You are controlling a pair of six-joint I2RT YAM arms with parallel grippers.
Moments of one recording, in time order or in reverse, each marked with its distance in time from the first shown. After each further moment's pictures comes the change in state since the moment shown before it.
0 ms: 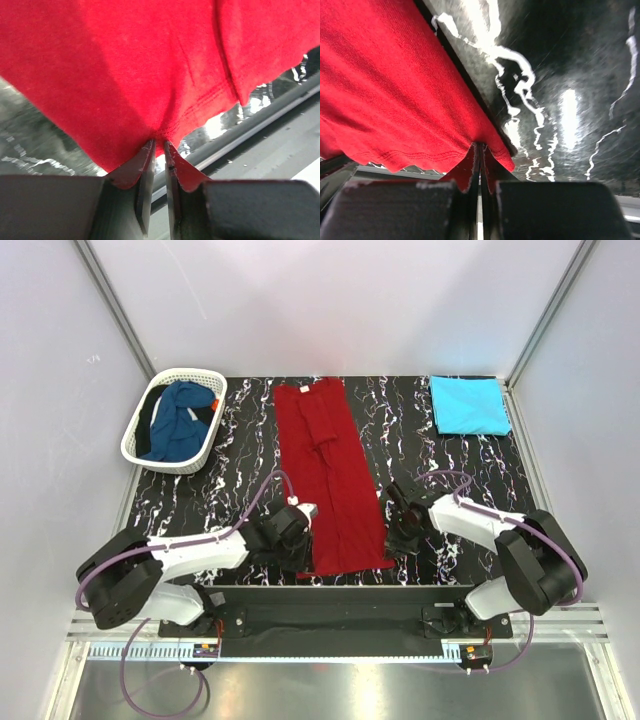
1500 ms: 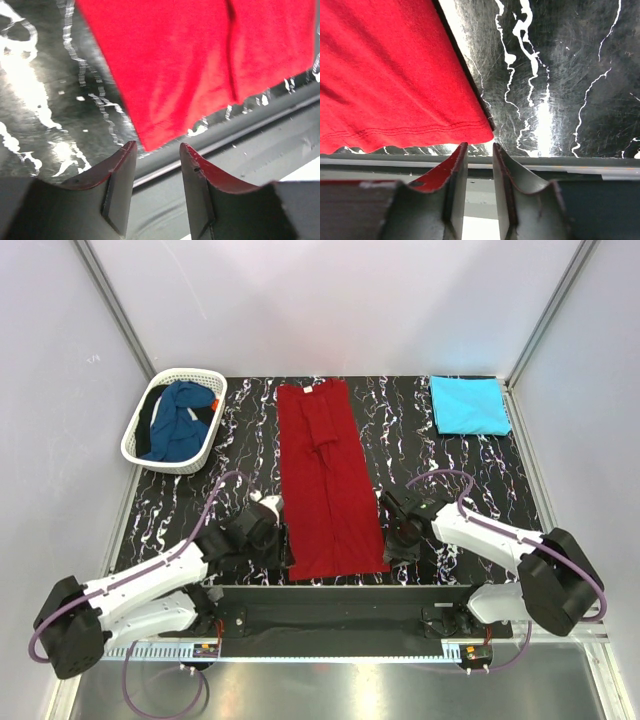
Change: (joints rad) left arm 0.077 -0.370 -0.021 -0.298 -0.104 -0.045; right arm 0.149 -0.128 0.023 -0.142 0.134 0.063
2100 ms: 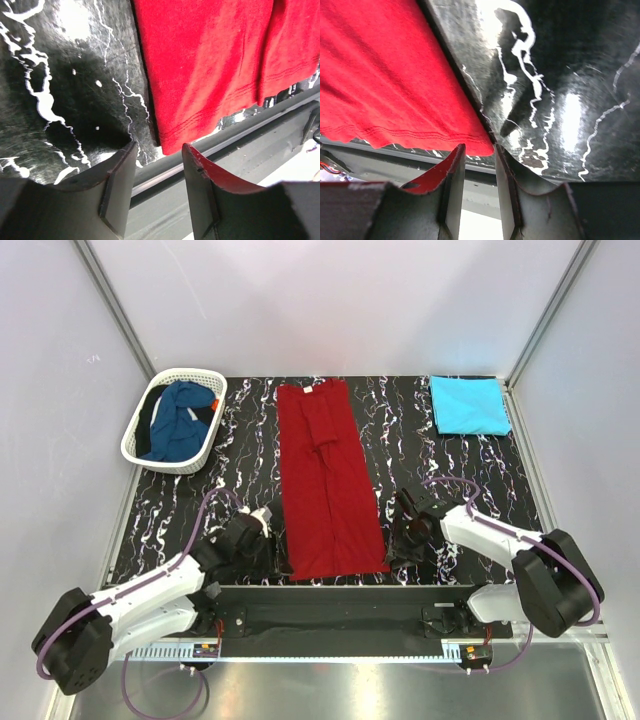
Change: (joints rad) left arm 0.145 -0.066 -0.239 0.193 0.187 -0.097; right arm -0.147 -0.003 -0.103 0.131 -0.192 -0.105
